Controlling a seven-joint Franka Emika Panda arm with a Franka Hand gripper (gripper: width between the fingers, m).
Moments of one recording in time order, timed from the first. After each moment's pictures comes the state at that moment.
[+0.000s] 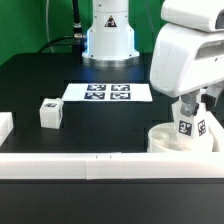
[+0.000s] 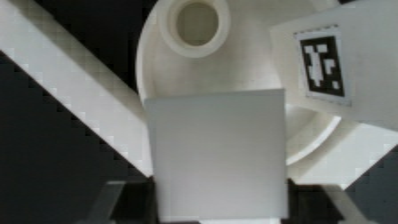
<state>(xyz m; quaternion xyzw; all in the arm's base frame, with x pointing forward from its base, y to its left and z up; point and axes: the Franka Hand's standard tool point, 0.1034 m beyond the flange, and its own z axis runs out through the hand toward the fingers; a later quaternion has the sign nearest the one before) 0.647 0.097 0.086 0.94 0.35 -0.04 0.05</state>
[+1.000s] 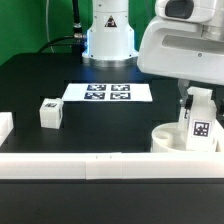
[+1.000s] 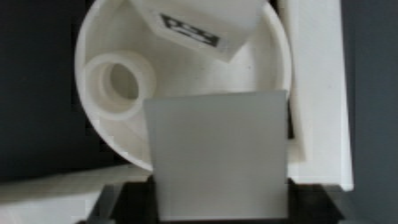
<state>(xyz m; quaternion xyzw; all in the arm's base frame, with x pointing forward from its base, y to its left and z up) 0.646 0.106 0.085 0.99 -0.16 -0.01 0.05</state>
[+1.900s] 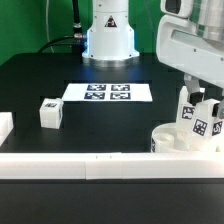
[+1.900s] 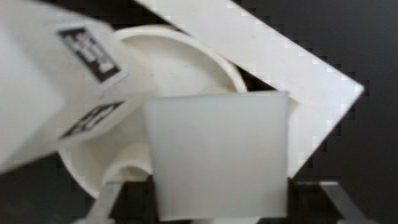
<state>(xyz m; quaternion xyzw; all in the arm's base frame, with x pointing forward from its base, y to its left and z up) 0.642 0.110 0.084 0.83 -0.56 0.00 0.02</state>
